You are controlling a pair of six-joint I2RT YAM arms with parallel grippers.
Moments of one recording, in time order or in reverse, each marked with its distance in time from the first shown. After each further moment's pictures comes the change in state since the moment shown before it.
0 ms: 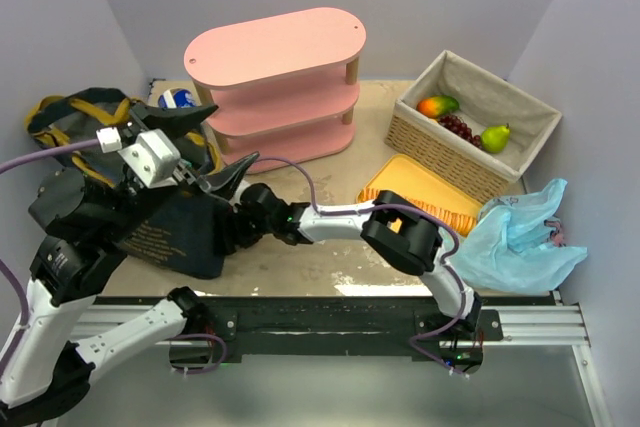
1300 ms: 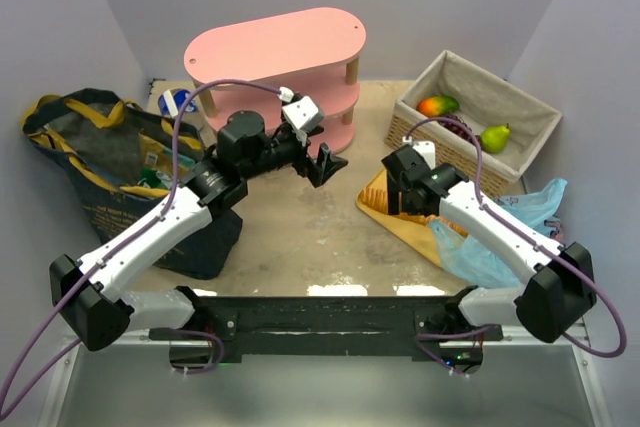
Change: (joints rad) left arm -0.002 0.497 -0.192 0.282 0.159 -0.192; right arm -0.500 -0.886 -0.394 -1.118 0.778 -0.127
